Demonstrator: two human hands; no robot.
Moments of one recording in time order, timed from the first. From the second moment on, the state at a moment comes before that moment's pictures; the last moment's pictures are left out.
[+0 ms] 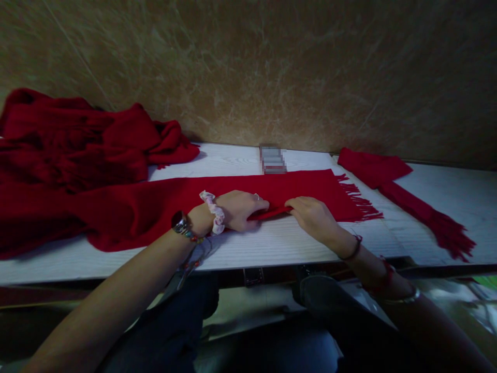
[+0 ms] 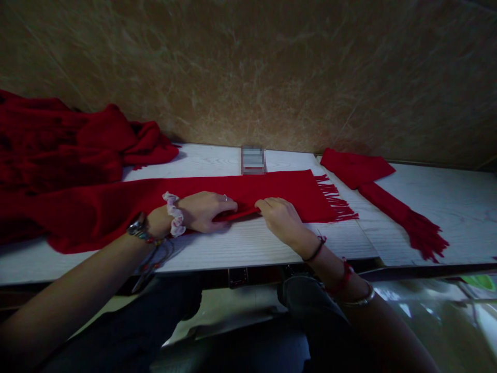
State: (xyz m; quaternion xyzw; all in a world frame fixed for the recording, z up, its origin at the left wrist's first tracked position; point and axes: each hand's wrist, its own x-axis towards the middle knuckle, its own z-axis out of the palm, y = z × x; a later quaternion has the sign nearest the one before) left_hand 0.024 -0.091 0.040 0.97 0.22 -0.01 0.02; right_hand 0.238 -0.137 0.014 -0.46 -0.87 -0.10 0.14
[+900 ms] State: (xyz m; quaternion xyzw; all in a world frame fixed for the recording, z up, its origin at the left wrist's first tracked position) left_hand 0.020 -0.093 0.054 0.97 0.26 -0.03 -0.01; right_hand 0.250 -0.135 0.025 -0.46 -0.88 -0.09 0.12
